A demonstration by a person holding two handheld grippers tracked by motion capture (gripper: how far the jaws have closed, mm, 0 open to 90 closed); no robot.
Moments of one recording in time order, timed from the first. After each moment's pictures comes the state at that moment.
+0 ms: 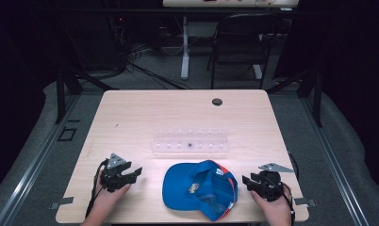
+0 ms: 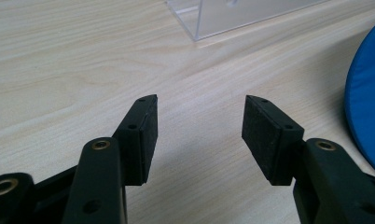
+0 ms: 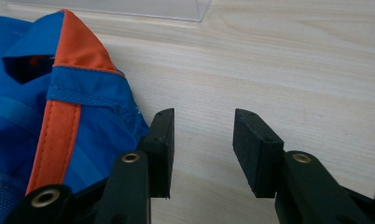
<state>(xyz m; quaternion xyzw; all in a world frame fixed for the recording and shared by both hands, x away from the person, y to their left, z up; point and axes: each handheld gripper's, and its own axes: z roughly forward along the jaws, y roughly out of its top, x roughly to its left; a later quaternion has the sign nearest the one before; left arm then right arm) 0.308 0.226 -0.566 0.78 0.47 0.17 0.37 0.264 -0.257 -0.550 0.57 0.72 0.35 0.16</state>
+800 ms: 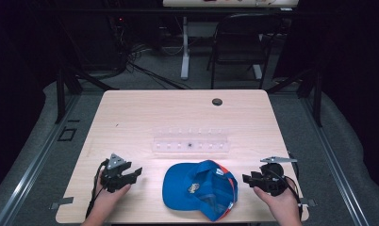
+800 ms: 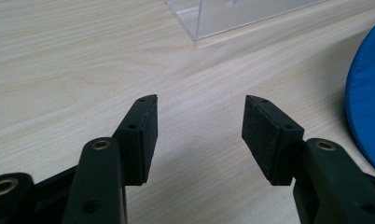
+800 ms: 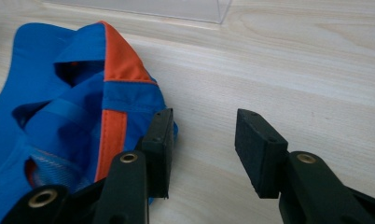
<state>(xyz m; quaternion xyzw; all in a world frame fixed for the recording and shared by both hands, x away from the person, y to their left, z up) 0.307 0.226 -0.567 0.78 0.47 0.17 0.37 0.270 -0.259 -0.515 0.57 0.74 0.34 0.09</state>
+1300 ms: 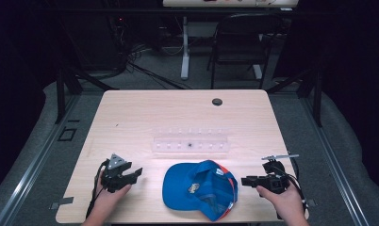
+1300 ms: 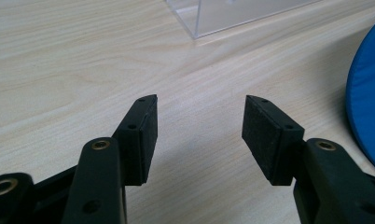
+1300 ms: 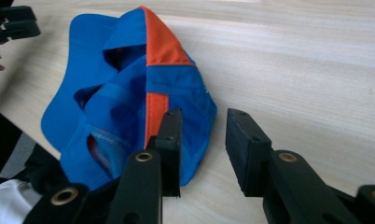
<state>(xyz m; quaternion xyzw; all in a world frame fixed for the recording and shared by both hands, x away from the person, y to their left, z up) 0.307 0.225 -0.568 0.78 0.47 0.17 0.37 0.275 -0.266 -0.509 0.57 0.74 0.35 -0.02</state>
